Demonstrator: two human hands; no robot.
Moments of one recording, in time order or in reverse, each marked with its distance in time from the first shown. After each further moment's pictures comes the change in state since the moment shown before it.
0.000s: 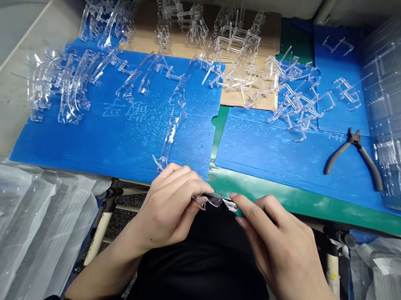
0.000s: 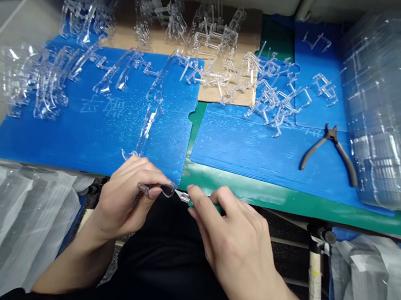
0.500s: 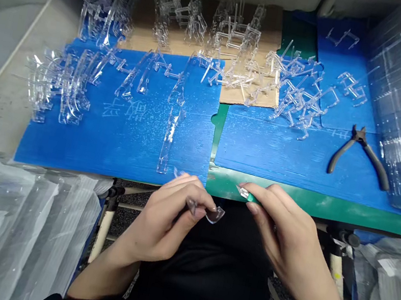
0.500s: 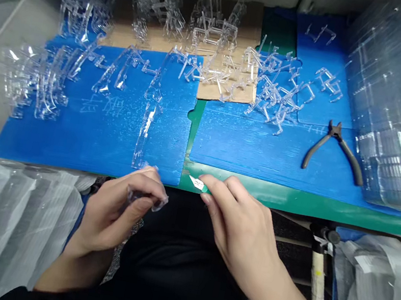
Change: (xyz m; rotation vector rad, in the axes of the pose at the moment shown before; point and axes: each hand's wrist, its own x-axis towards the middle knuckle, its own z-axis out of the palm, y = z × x) left_hand -0.004 0.011 -0.002 -0.475 -0.030 -0.212; right_hand 0.003 0.018 0.001 0.250 0.039 0.131
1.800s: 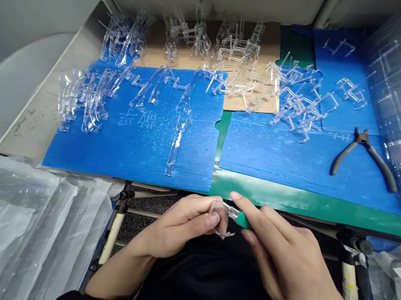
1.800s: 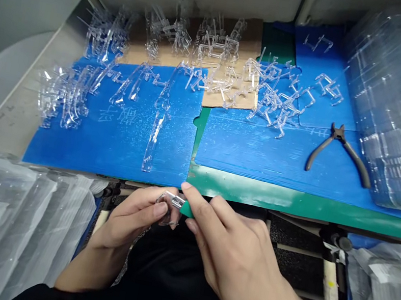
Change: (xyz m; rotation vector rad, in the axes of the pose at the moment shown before) left_hand 0.003 0.006 0.012 -0.548 -0.255 -0.323; right_hand -0.018 -0.020 -0.006 -0.144 -0.023 -0.211
